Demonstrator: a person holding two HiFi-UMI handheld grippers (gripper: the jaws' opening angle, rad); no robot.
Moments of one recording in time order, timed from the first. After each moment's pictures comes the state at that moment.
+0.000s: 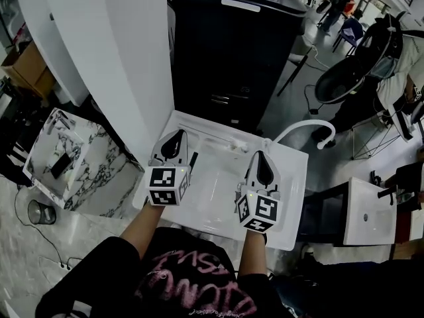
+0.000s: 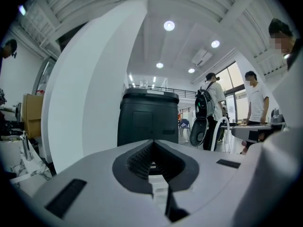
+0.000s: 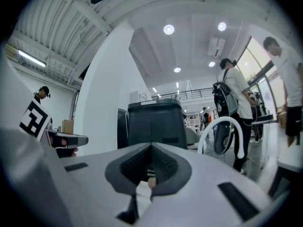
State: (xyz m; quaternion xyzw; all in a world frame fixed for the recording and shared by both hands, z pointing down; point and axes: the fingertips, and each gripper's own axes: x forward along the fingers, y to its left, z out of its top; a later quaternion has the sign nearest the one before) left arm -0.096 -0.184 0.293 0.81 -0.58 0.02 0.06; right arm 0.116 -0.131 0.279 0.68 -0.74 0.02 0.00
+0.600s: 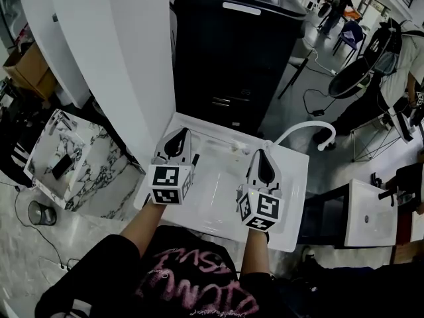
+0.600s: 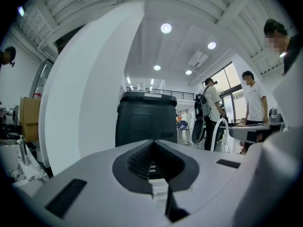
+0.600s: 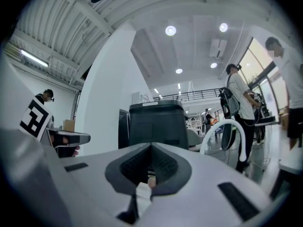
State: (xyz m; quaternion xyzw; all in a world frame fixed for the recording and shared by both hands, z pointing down) left arm -0.089 -0.185 0.279 0.82 -0.57 0.01 0.04; right arm 0.114 -0.134 0.272 0.67 -0.74 0.01 0.00
